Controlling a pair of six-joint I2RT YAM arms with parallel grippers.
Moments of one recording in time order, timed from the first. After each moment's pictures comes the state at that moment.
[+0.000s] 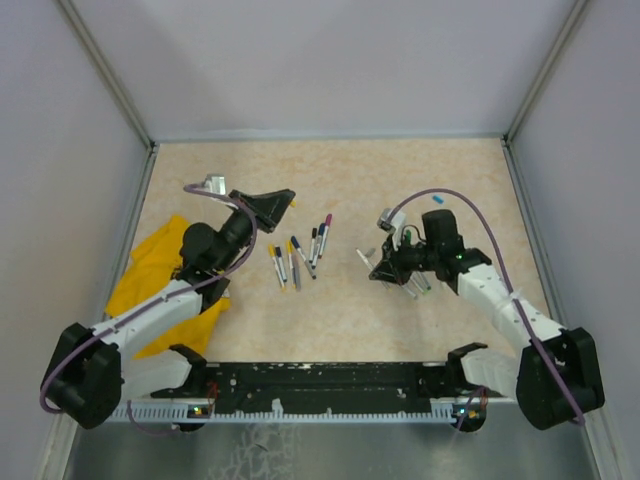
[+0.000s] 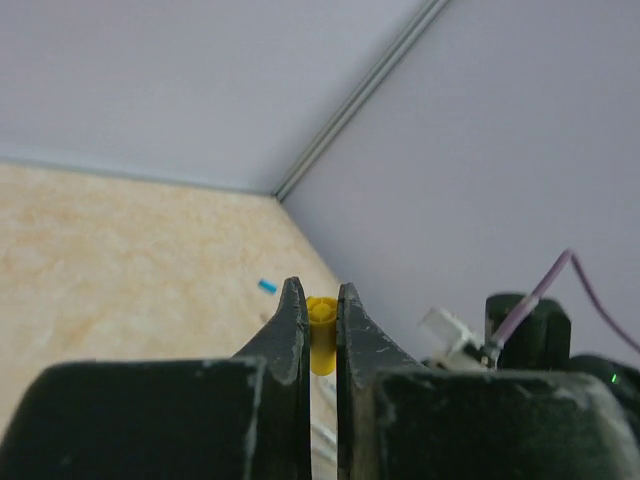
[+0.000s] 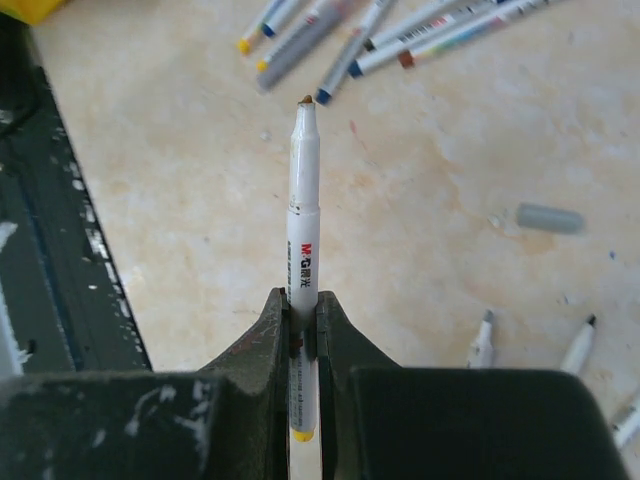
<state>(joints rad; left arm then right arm) -0.55 1.15 0.61 0.90 0.07 -0.73 0.33 1.10 0.66 -0.28 -0.82 -0.22</state>
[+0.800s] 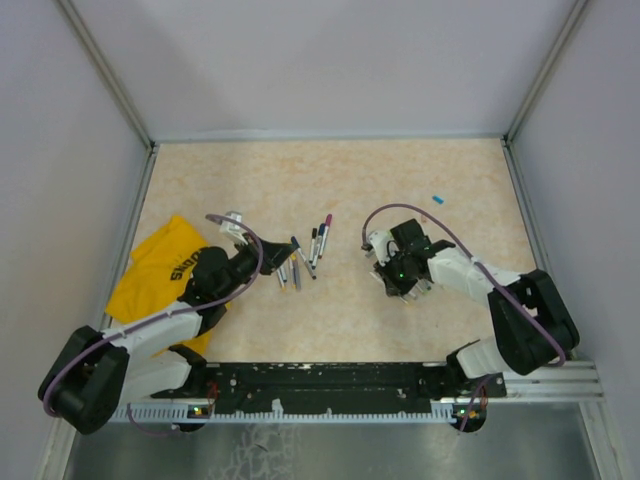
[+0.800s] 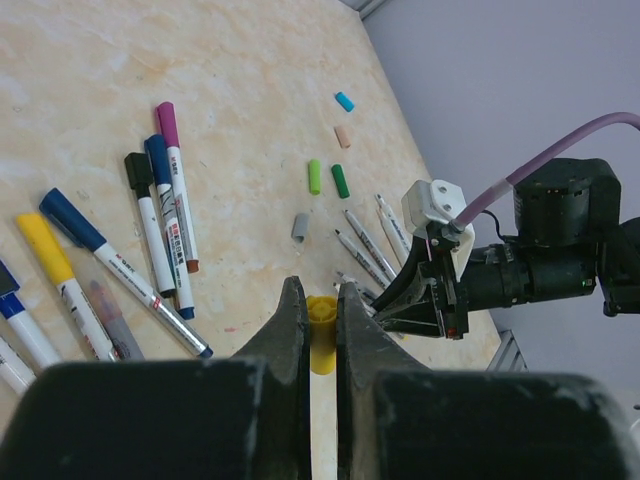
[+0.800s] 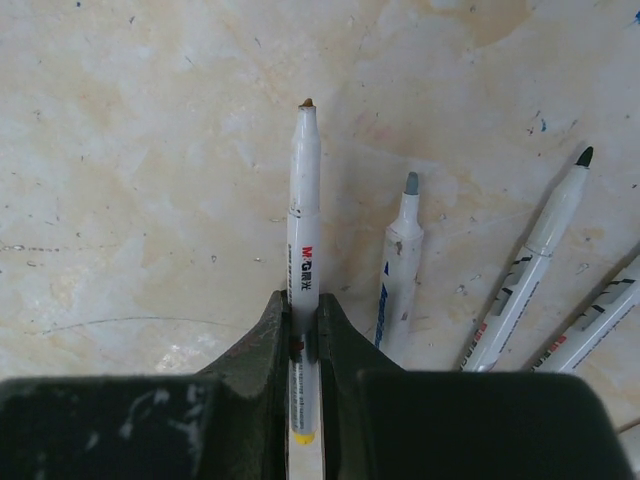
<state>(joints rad) -0.55 1.10 0.30 0.75 0.15 -0.80 0.45 1.41 0.70 -0.46 -0.25 -0.34</state>
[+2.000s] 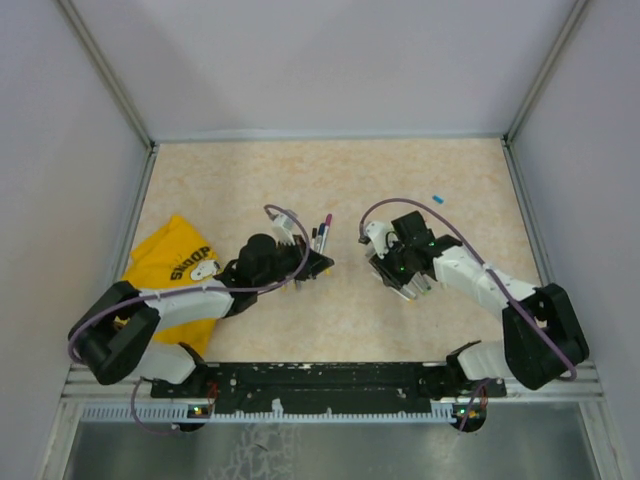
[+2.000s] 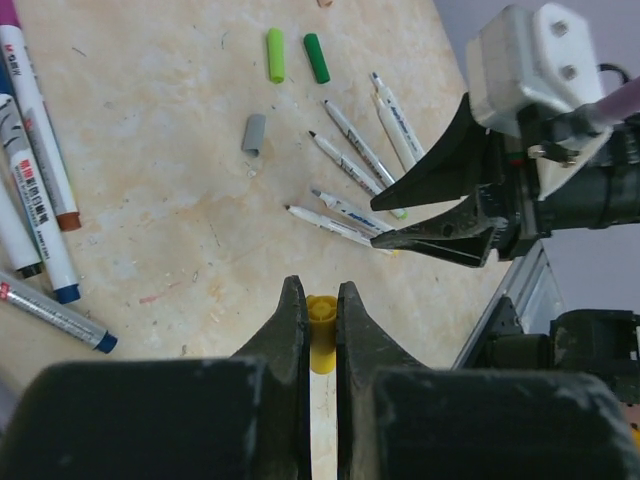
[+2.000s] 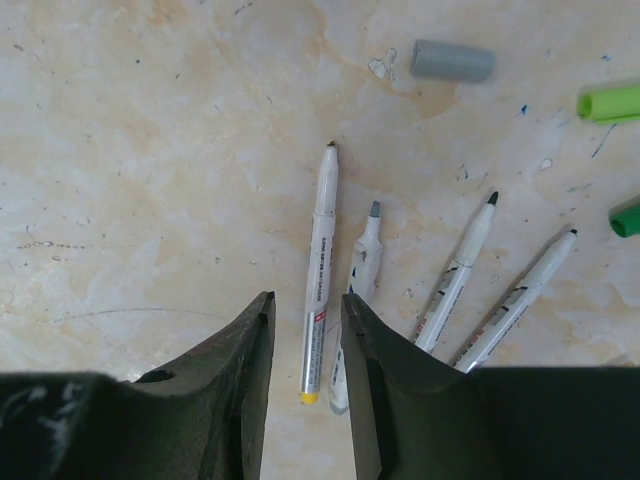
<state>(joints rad) -0.74 1.36 0.49 0.63 0.18 -0.77 0.47 1.35 0.77 -0.50 -0.23 -0.42</state>
